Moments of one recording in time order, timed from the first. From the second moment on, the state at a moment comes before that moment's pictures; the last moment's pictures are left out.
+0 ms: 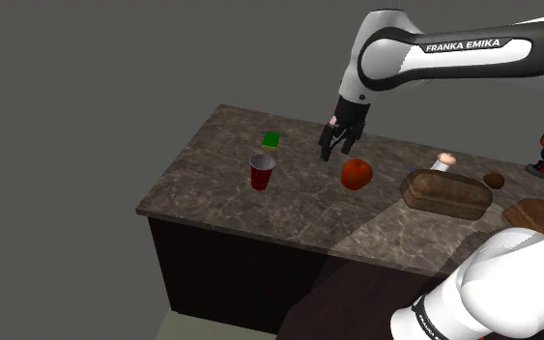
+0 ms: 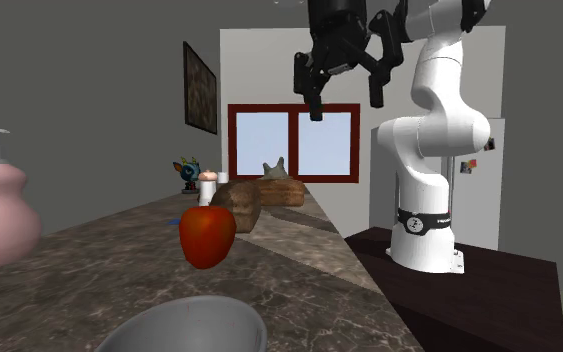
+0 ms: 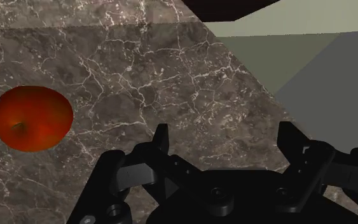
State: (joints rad) arm -0.02 -0.39 0.03 -2.31 0.08 1.87 -0.03
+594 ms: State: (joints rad) arm -0.01 -0.01 0.02 -2.08 0.11 1.99 -0.05
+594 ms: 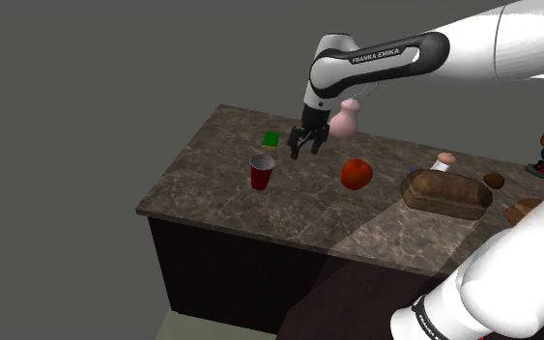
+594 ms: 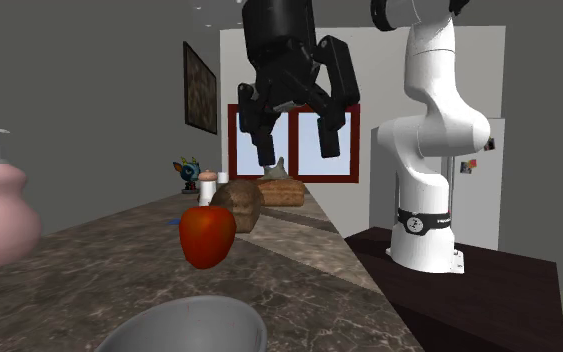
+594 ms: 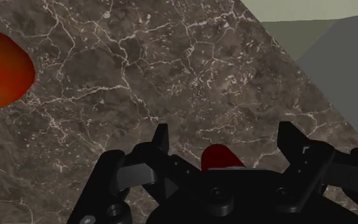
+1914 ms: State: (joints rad) arm -0.03 0.59 0.02 -1.57 0.15 2.03 -0.09
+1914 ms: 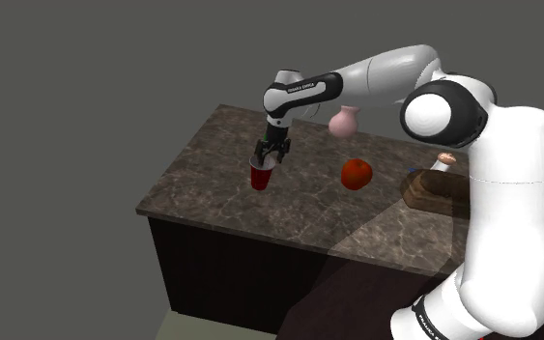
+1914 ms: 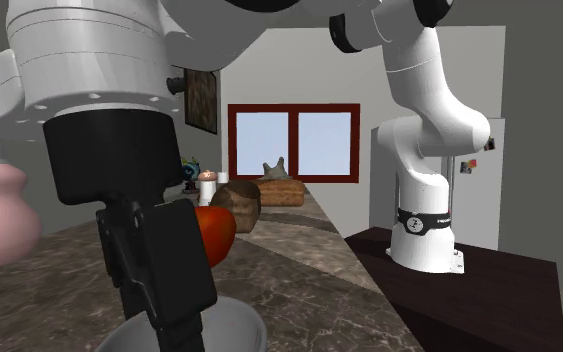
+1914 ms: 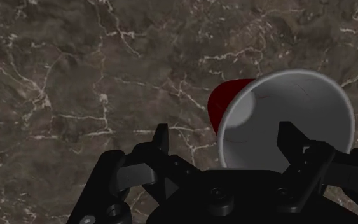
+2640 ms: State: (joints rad) arm -0.02 0.59 0.02 -1.57 0.15 2.05 -0.09
